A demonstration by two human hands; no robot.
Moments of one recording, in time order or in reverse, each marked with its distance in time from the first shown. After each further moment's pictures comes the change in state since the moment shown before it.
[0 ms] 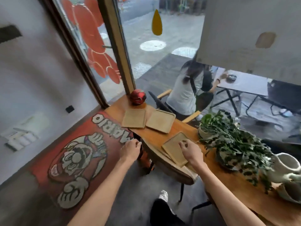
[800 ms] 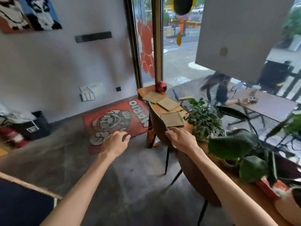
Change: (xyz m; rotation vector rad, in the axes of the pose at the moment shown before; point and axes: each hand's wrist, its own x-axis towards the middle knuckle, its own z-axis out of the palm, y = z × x) left_hand -0.590 0.172 0.064 0.089 0.362 -0.282; right_hand -0.356 0.219 -0.251 -0.330 -0.187 -0.788
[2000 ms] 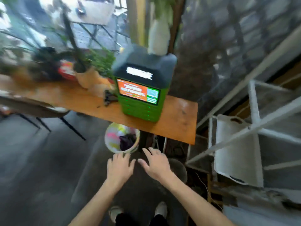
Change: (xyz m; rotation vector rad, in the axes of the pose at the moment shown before) left_hand -0.737 0.423 0.414 0.283 -0.550 0.804; right_hand -0.848 0.444 0.077 0.036 -0.126 0.733
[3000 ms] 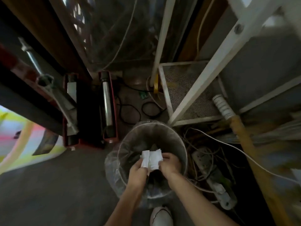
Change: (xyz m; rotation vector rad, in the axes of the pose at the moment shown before) left_hand 0.173 0.171 0.571 -1.153 -0.763 -0.355; right_hand 0.140 0.373 0.511 1.204 0.265 1.225
